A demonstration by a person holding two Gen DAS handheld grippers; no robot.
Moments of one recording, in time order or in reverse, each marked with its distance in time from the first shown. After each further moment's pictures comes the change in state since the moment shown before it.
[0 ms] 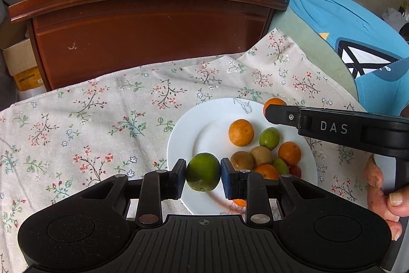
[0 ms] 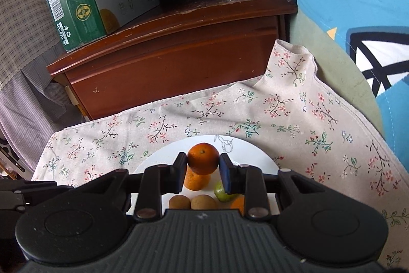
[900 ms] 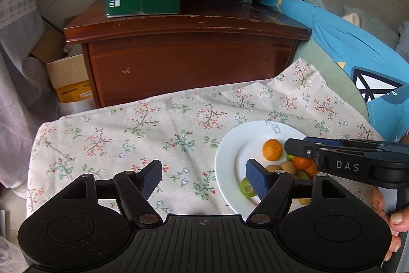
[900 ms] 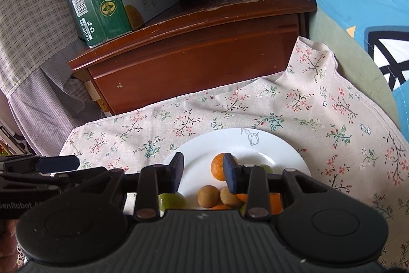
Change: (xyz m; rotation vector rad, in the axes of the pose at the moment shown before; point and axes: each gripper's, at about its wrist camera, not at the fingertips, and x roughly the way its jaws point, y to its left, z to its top) left arm -0.065 0.032 0.007 -0.037 -0.081 0.132; right arm -0.014 0.022 -0.006 -0.017 0.016 0.085
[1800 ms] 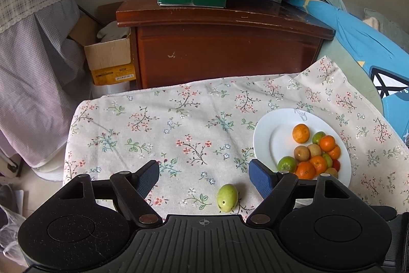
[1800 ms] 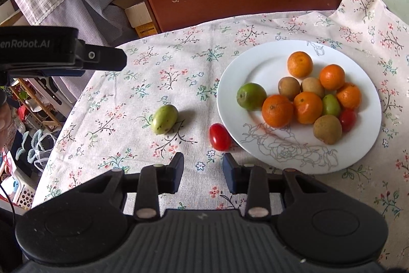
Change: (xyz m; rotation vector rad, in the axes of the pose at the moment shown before) left arm -0.029 0.037 -0.021 -0.047 0.028 0.066; right arm 0.006 0.068 -0.088 -0.086 0.203 0.060
